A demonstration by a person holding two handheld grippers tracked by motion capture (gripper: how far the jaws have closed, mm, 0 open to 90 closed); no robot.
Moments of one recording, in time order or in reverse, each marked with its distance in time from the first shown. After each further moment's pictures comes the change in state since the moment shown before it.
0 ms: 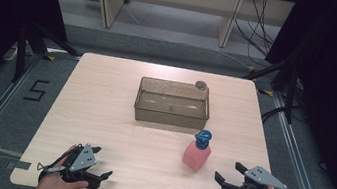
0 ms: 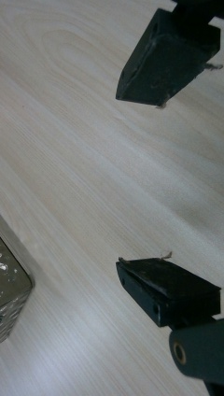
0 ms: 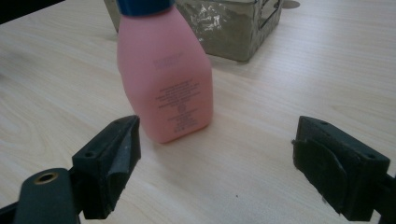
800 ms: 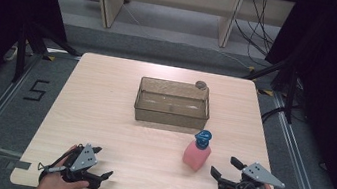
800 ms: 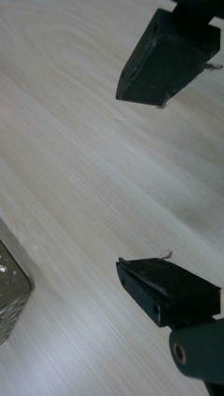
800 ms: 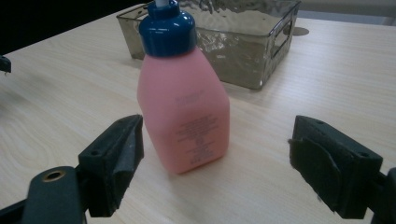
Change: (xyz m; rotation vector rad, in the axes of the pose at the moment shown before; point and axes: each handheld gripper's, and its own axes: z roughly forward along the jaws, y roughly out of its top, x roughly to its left) left arm -0.001 -0.001 0.002 -0.007 -0.017 -0.008; right arm 0.009 0.012 0.006 -0.080 0.037 -0.010
